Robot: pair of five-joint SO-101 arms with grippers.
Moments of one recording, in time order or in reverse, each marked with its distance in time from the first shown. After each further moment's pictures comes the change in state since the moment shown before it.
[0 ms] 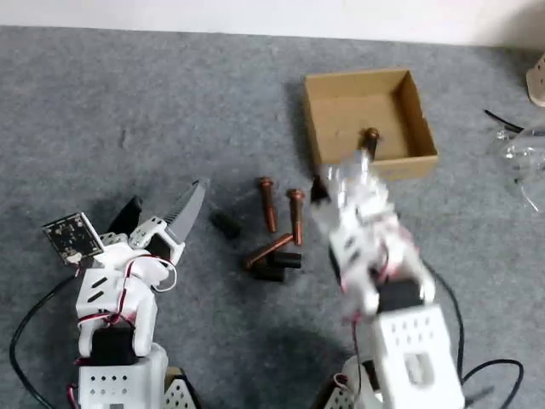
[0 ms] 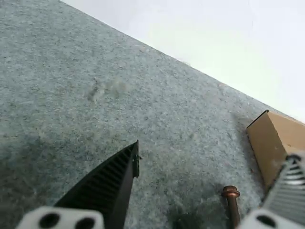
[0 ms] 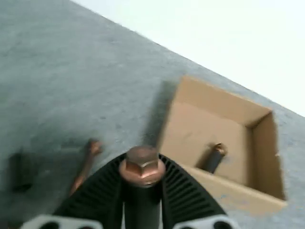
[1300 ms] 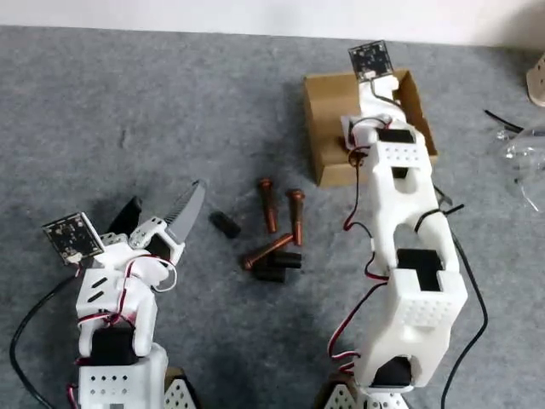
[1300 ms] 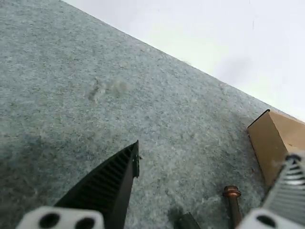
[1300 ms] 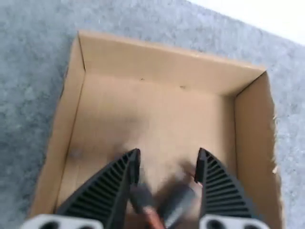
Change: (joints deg) left arm 0.0 0.0 0.5 -0.1 0.0; right arm 12.0 77.0 -58.7 0.4 0.1
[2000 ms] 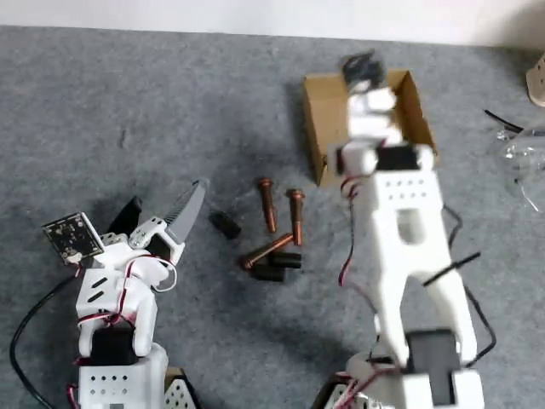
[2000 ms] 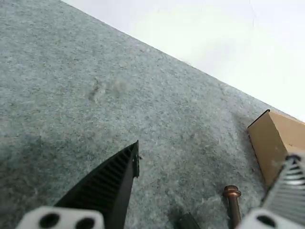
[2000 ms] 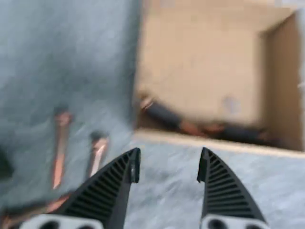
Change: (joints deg) left arm 0.0 0.0 0.0 0.0 0.0; right arm -9.0 -34.1 19.2 27.3 -6.9
